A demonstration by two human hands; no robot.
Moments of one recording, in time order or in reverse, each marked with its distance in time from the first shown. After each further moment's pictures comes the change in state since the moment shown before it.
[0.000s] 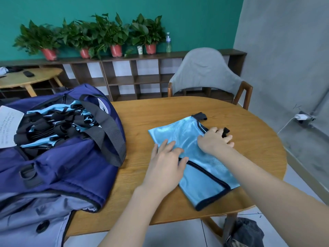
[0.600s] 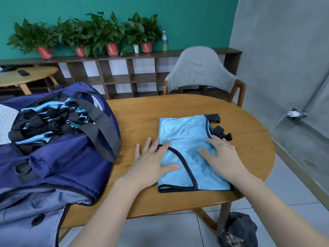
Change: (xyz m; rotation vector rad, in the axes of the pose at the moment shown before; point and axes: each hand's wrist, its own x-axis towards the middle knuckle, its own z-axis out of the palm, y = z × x) left_hand 0.000 -0.036 0.001 0.051 -0.297 -0.061; right_hand -0.036 0.094 0.010 0.176 0.143 -0.456
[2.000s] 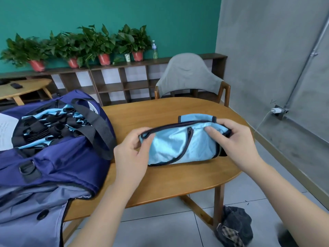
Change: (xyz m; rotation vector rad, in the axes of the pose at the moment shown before) left_hand -0.065 0.050 -0.034 -0.797 0.874 0.187; right_hand -0.060 -0.011 -0.076 0.685 0.248 -0.378
